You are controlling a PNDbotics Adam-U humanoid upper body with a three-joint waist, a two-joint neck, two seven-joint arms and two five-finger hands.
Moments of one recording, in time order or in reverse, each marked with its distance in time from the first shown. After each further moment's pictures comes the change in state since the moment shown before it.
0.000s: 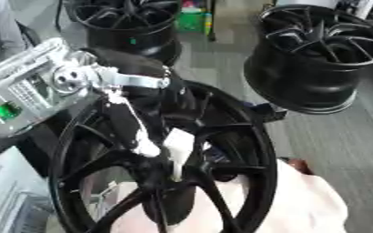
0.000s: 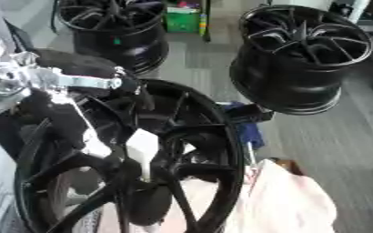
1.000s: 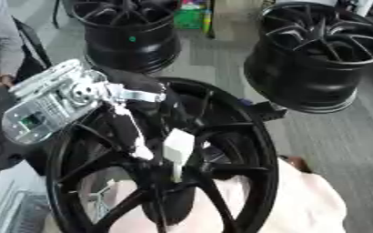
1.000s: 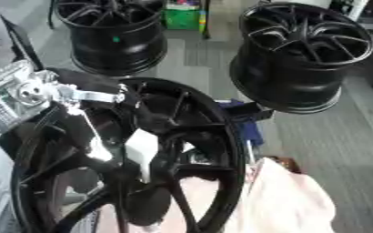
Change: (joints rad) left arm 0.041 -0.052 0.000 0.119 -0.045 -0.068 0.000; right arm -0.005 0.017 0.000 0.000 -0.008 0.001 0.001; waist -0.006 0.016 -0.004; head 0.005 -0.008
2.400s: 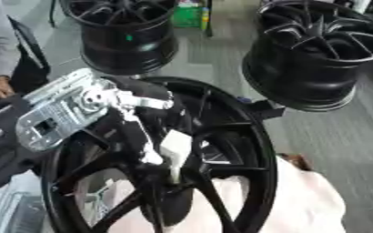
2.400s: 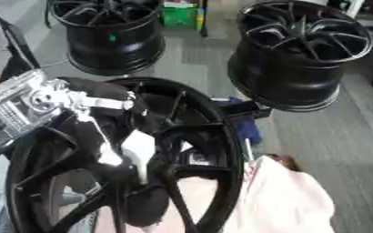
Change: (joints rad) left arm 0.008 -0.041 -0.006 0.020 0.025 0.012 0.002; right arm -0.013 0.016 -0.006 0.000 -0.009 -0.004 -0.006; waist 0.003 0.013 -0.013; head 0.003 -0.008
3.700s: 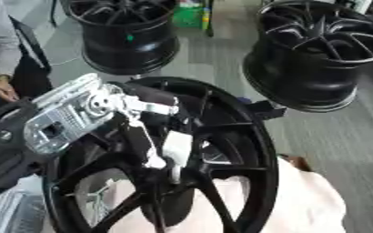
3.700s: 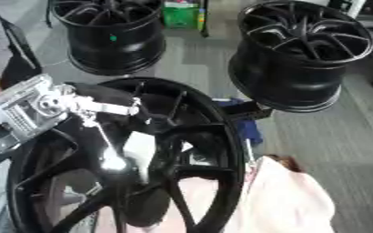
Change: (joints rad) left arm 0.012 -0.009 -0.006 -0.012 0.012 0.011 -0.011; right arm 0.001 0.011 -0.001 0.000 -0.009 -0.001 -0.010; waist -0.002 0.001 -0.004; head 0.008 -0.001
